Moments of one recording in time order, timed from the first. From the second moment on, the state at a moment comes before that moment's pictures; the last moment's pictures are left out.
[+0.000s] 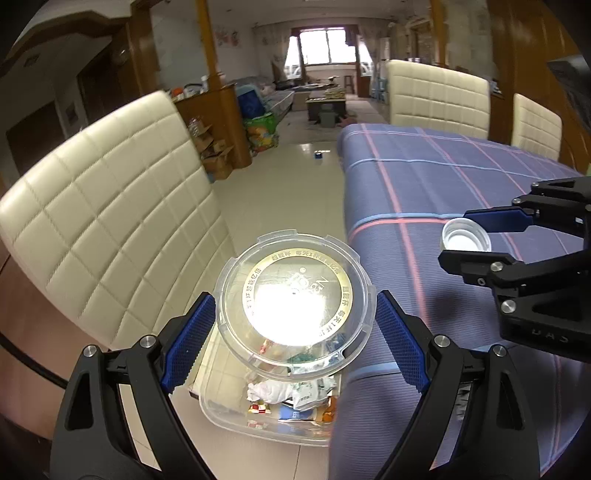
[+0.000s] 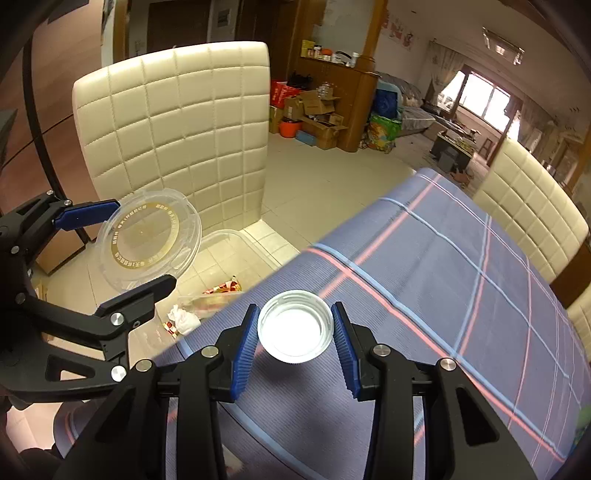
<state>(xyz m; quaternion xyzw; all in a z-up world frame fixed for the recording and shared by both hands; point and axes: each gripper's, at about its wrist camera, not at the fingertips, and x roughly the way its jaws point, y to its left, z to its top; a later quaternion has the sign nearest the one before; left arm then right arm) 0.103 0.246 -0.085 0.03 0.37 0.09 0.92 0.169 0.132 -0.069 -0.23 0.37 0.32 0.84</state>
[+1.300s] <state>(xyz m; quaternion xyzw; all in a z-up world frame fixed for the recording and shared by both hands) 0.095 0.321 -0.125 -0.02 0.40 0.16 0.90 0.193 0.210 -0.094 -0.23 0.40 0.35 0.82</state>
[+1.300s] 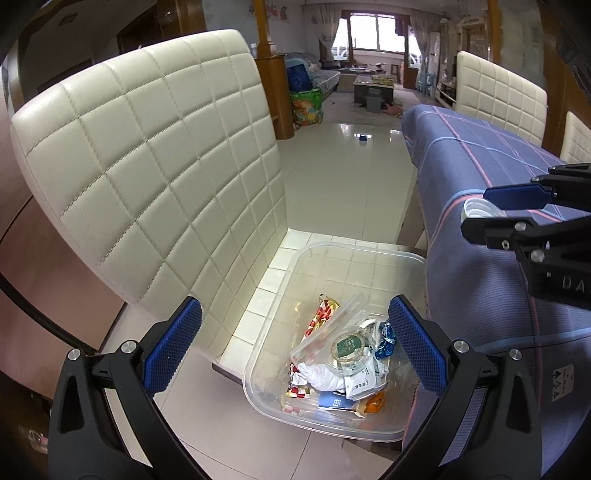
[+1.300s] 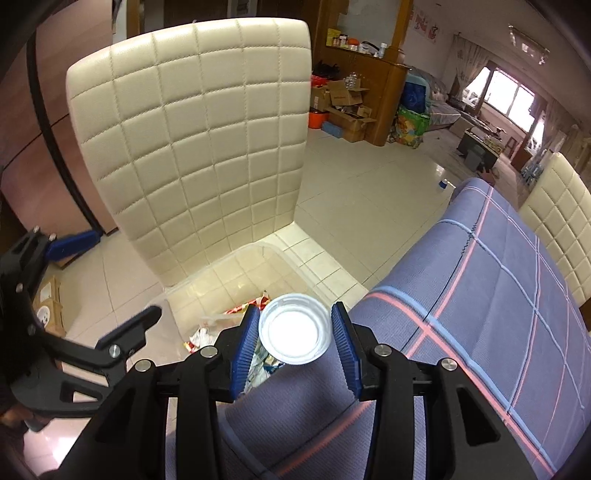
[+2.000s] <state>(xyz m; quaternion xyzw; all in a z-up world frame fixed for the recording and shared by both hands) 0.093 0.298 -0.115 -0.02 0.40 0.14 0.91 0.184 0.165 -0.087 -0.21 0.40 0.32 0.83</state>
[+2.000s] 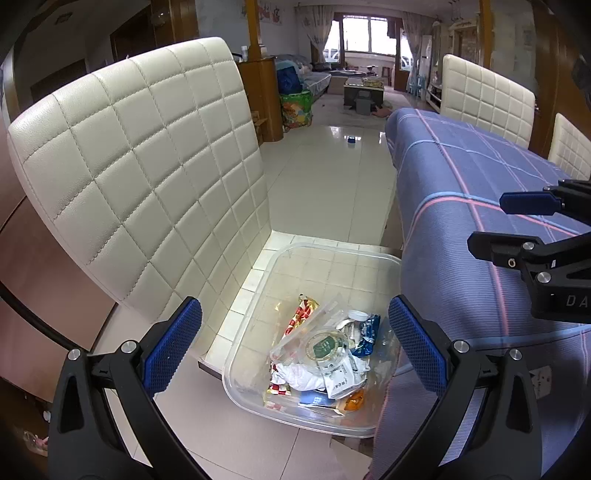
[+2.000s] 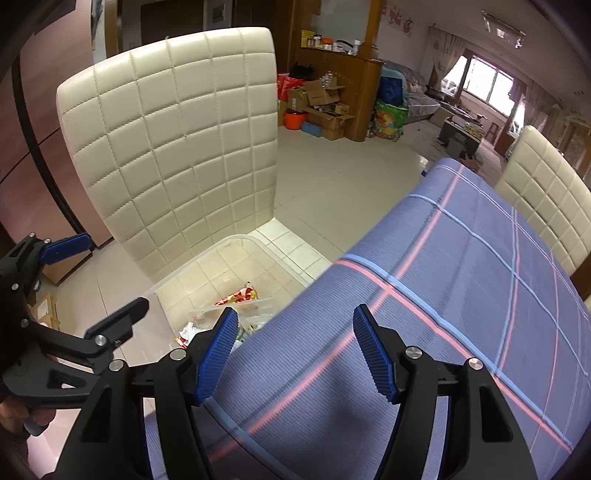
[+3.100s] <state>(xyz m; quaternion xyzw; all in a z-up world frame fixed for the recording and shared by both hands) 0.057 0.253 -0.055 -0.04 0.37 0.08 0.93 0.126 0.088 -0.014 -0.14 0.33 0.19 0.91</state>
